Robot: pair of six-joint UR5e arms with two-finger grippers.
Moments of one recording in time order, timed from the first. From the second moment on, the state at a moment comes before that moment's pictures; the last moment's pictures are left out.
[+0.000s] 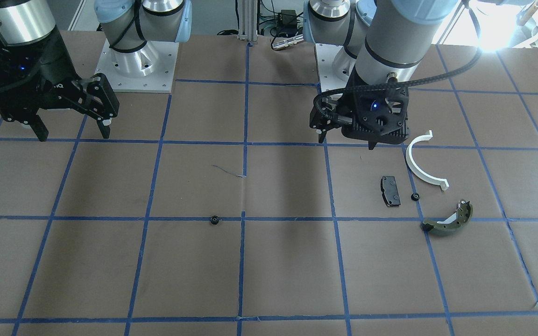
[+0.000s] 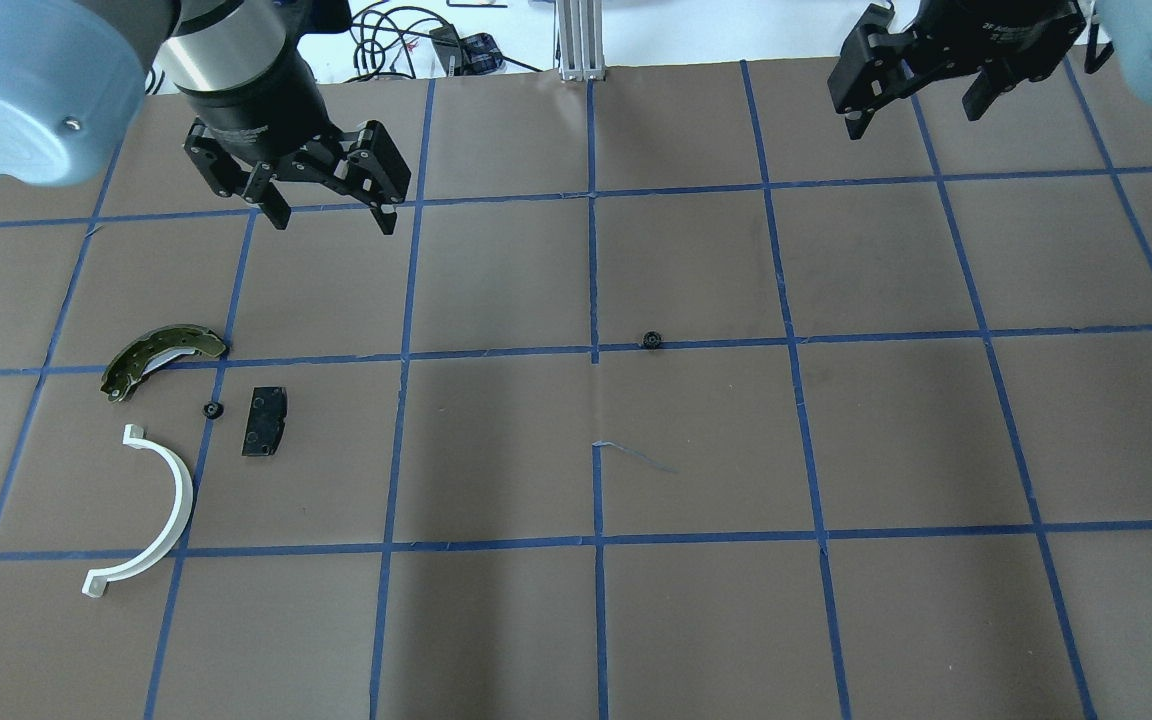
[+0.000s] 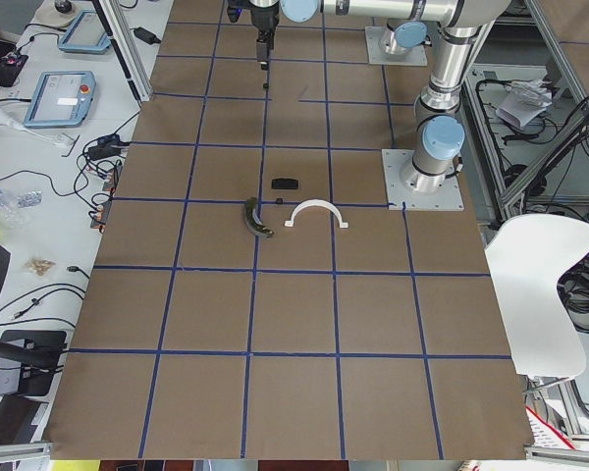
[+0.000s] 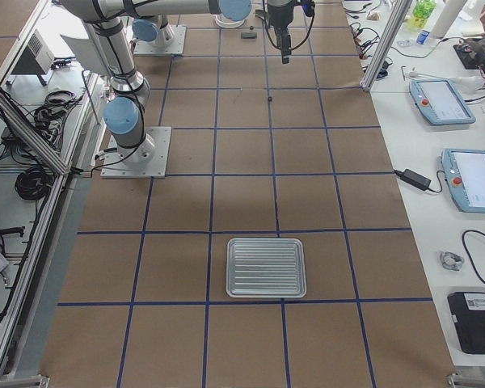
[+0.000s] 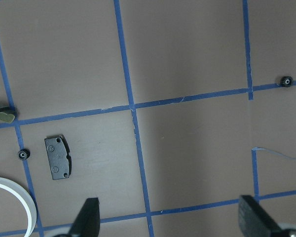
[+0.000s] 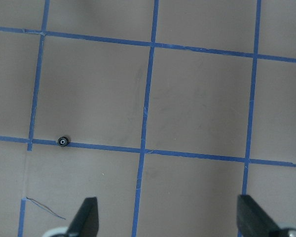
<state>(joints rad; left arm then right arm) -1.69 -1.72 -1.46 -1.53 1.55 0.00 1.55 -1.53 1.46 -1.69 -1.59 -0.13</state>
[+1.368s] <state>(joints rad) -1.98 -2.26 -1.31 -1.10 1.56 -0.32 1.55 -1.52 1.47 -1.68 -1.59 -0.13</state>
